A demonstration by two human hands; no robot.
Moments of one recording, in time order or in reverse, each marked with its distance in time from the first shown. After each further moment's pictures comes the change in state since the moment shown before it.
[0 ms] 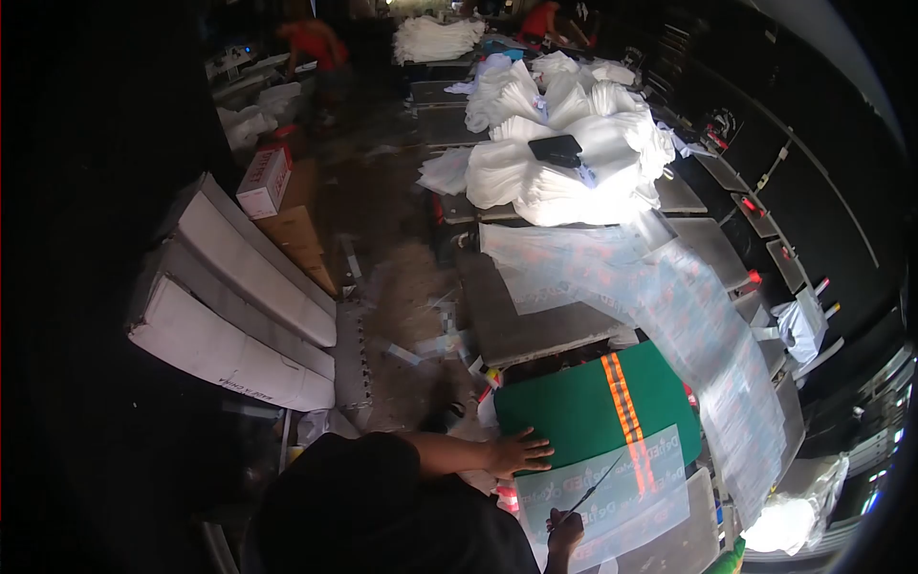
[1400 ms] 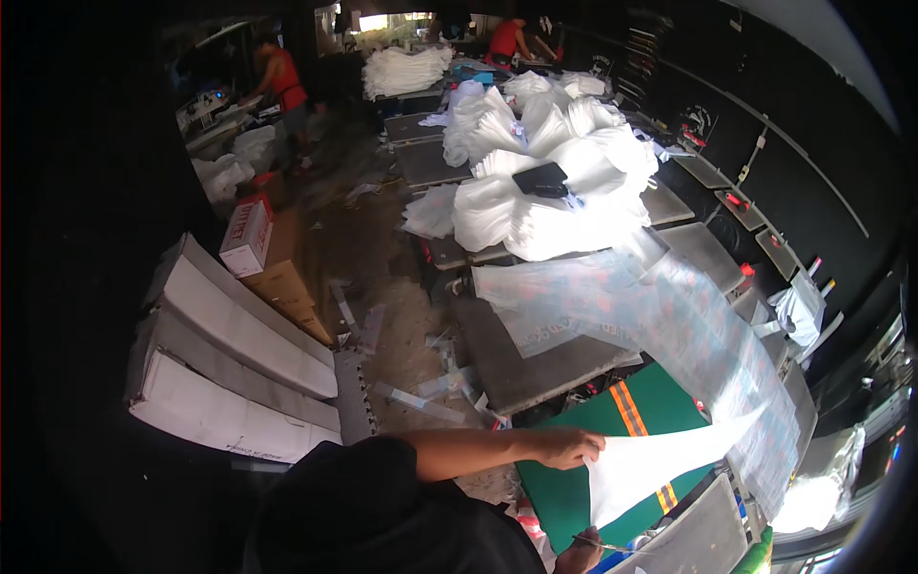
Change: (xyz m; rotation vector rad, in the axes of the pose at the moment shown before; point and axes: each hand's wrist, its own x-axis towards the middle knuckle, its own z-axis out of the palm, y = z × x) left_hand 0.028 -0.068 -0.169 -0.564 0.327 0.218; right_hand 0.014 0.007 0.054 0.327 0.167 0.168
